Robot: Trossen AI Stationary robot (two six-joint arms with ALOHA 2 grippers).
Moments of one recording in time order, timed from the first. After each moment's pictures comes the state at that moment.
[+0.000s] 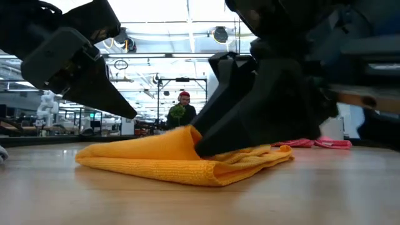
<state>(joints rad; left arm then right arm) -0.60 1.69 0.77 -0.03 -0.76 -0.62 0.52 2.04 1.01 0.41 0.26 -0.17</state>
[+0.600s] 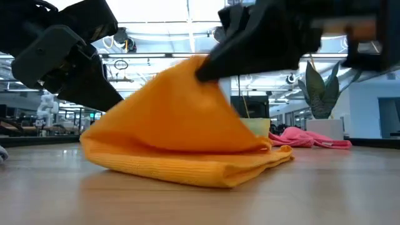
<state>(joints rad) -0.61 1.69 0.77 -0.03 -0.75 -0.62 0.53 1.90 1.01 0.29 0.36 -0.25</state>
